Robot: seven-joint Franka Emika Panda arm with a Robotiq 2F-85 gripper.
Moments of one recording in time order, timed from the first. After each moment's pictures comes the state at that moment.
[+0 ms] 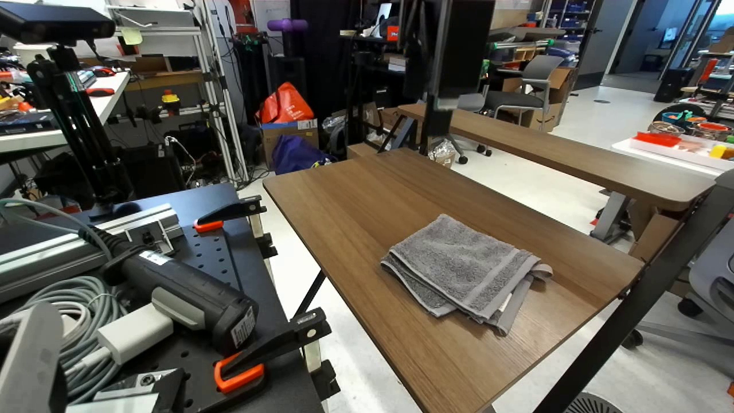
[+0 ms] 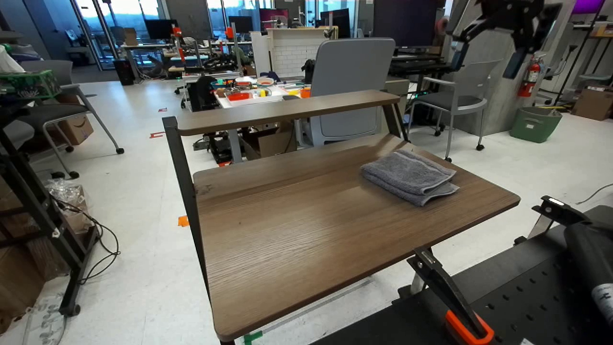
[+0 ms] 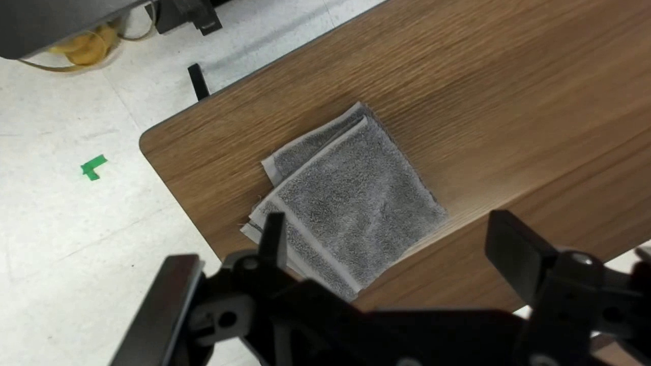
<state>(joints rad) -0.06 0.03 -0.12 -2.35 0.21 2.39 0.03</state>
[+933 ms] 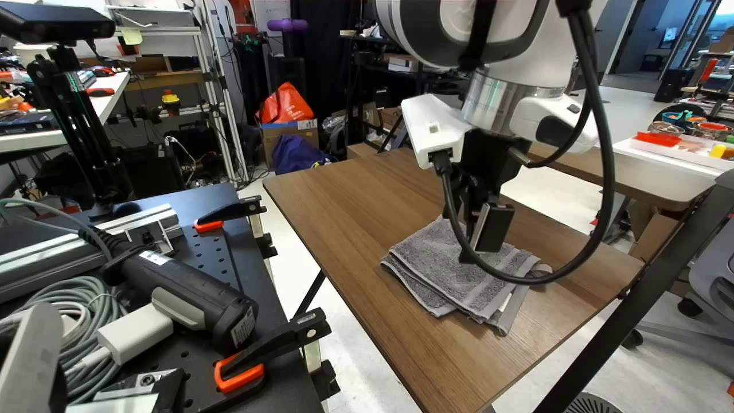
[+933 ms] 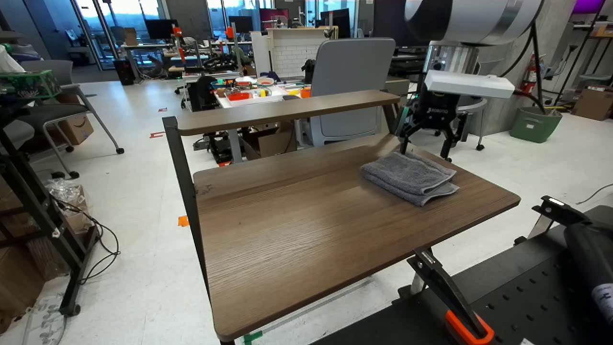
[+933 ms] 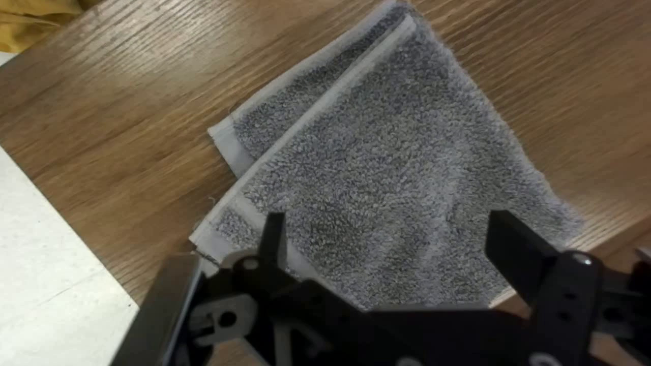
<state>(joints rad) -0.07 0.63 -0.08 -1.98 0.25 2.54 0.09</state>
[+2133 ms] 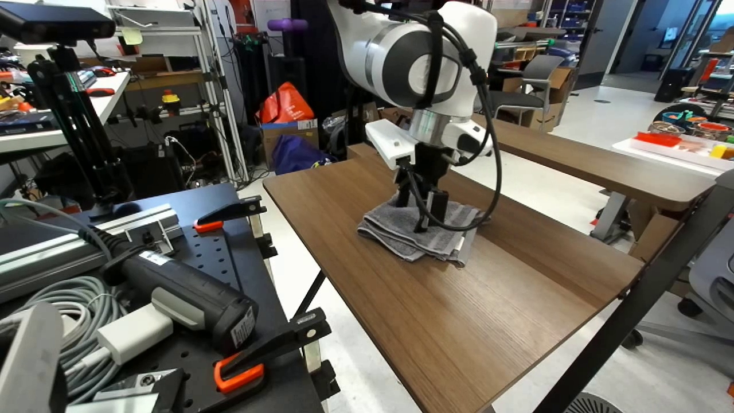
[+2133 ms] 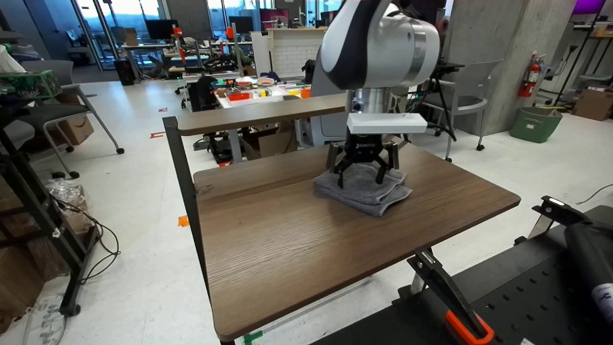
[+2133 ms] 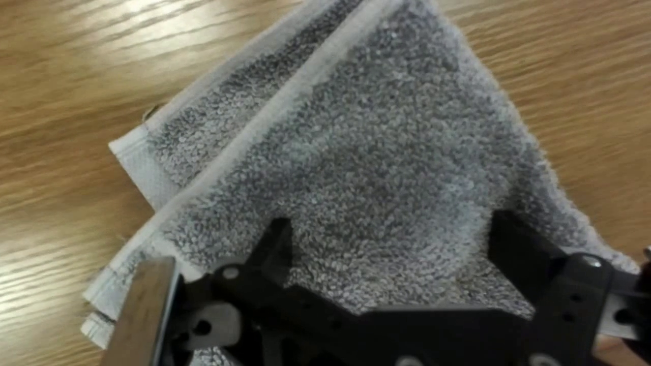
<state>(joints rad) 0.11 0.85 -0.01 -1.75 0.13 2.49 0.18</state>
